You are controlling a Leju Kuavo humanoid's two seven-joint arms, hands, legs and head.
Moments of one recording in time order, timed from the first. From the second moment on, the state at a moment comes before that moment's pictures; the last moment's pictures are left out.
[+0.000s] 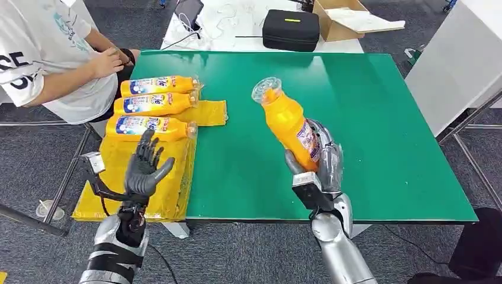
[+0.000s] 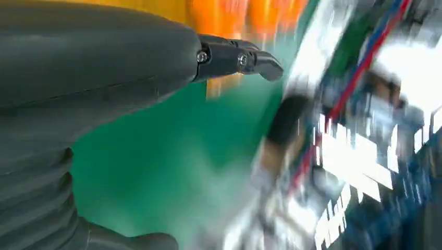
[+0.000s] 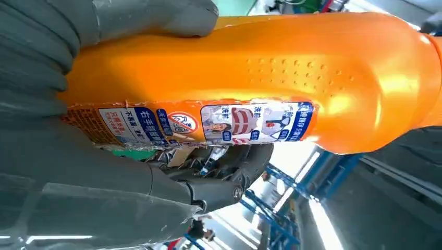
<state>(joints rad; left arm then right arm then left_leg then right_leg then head) -0.27 -0.23 -0.01 -0.99 0.38 -0.42 -0.41 -0.19 0.08 0.23 -1.33 0.49 -0.53 -0.58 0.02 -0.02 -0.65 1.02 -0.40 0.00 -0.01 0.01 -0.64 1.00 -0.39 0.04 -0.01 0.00</state>
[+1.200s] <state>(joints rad) -0.27 -0.16 -0.34 -0.92 0.53 -0.56 -0.39 -0.28 0.30 0.48 -0.84 0.50 -0.47 -0.70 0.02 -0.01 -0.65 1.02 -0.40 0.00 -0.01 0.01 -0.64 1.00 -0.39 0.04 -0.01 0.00</state>
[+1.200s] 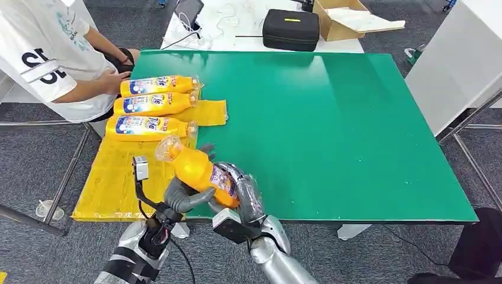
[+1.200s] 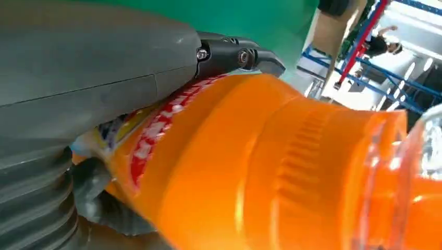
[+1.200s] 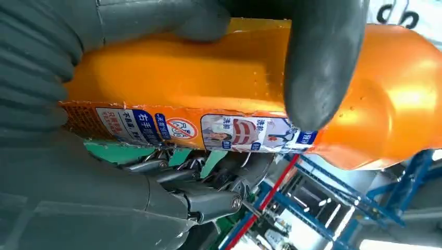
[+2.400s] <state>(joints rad) -0.27 -0.14 -0.31 -0.98 0.44 -0.49 -0.41 -0.31 0.30 0.49 -0.78 0.55 -0.59 -0.60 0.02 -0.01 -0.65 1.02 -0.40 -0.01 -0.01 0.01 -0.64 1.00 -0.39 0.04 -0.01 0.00</state>
